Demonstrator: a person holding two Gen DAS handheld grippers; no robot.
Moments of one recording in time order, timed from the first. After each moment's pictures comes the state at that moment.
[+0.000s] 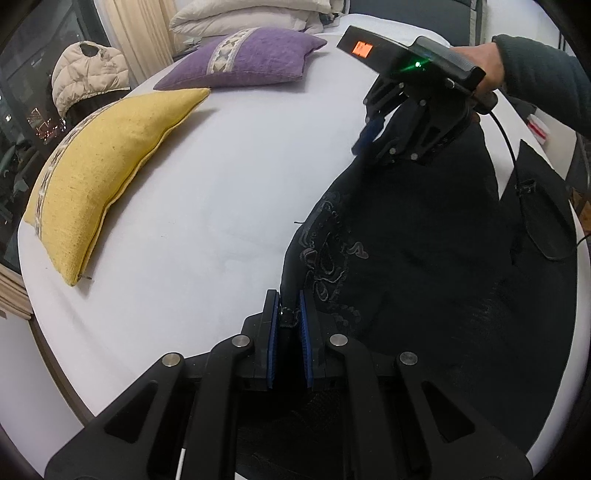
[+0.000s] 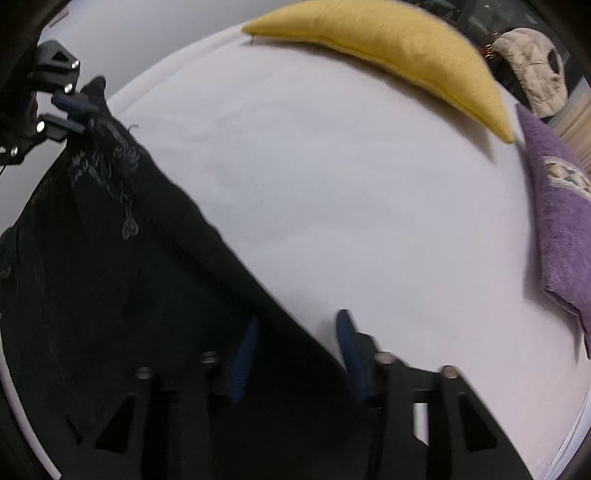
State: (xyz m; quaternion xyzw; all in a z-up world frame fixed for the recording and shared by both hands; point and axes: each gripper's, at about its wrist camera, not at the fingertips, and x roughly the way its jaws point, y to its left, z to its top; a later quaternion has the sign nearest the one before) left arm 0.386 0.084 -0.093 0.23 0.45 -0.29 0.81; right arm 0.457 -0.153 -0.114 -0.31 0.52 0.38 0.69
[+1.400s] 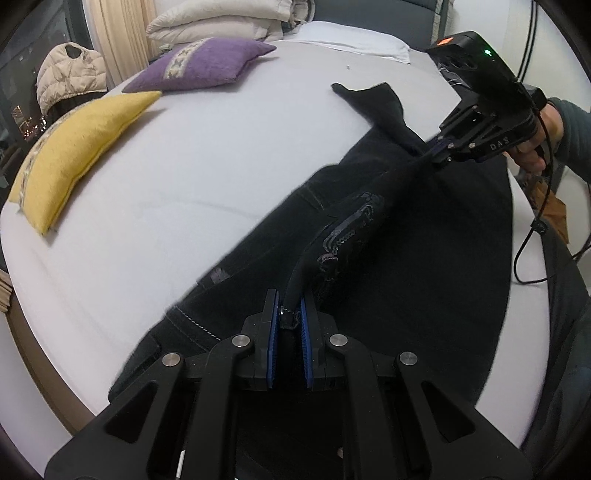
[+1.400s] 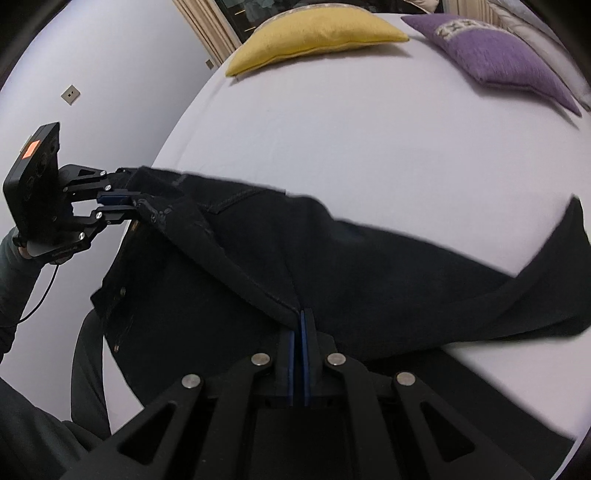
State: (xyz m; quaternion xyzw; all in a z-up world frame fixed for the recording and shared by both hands) left arm 0.210 0.066 -0.087 0.20 0.45 -0.35 0.80; right arm 0.229 -0.229 -0.063 -0.02 0.58 0.30 0.76
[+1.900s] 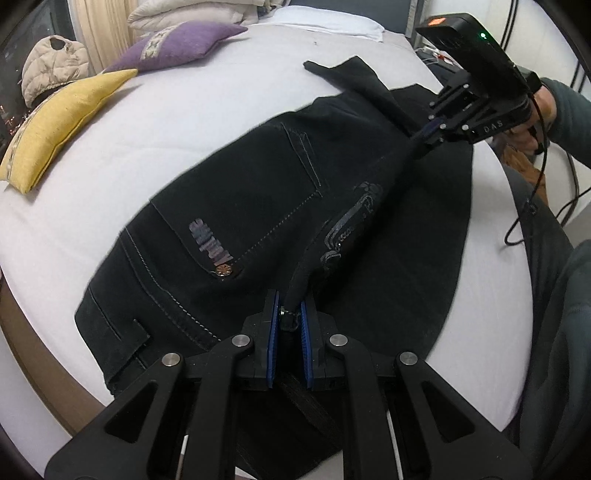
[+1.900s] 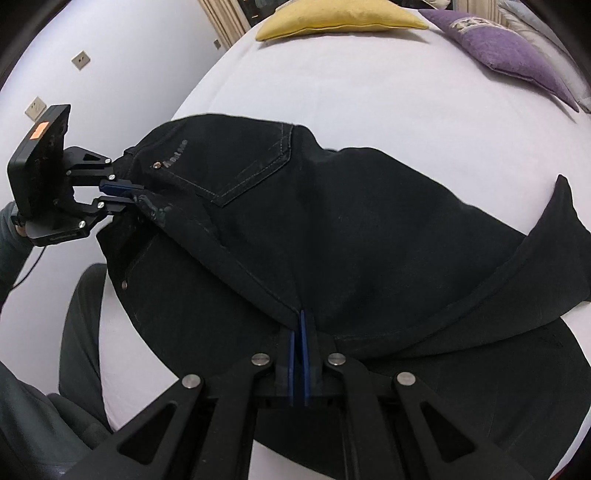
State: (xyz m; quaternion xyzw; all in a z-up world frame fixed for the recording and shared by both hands) left arm 0.105 0.087 -0.115 0.21 0.47 -0.38 0.77; right arm 0.142 -0.203 -0.074 -0.07 0.59 0.29 0.75
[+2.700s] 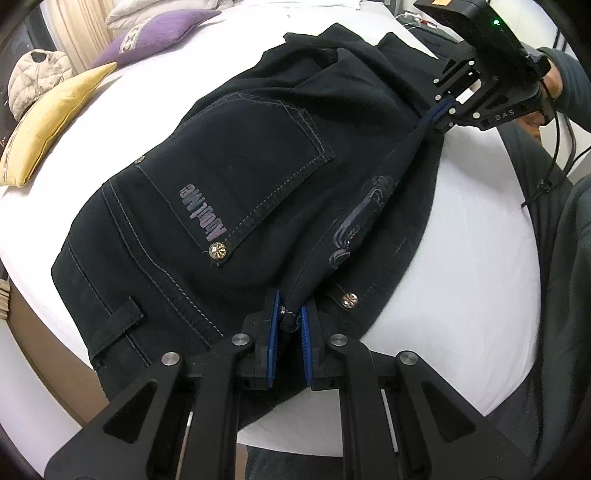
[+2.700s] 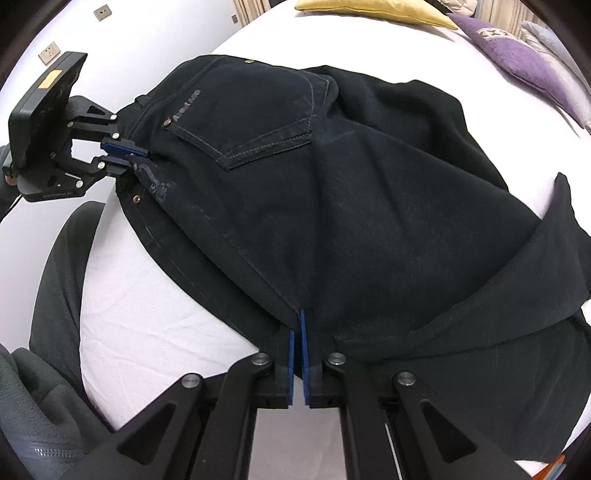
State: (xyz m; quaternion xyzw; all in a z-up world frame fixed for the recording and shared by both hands) left arm 0.069 0.089 -0.133 0.26 0.48 -0.38 0.75; right arm 0.079 -0.174 -0.093 -0.12 0.59 0.28 0.75
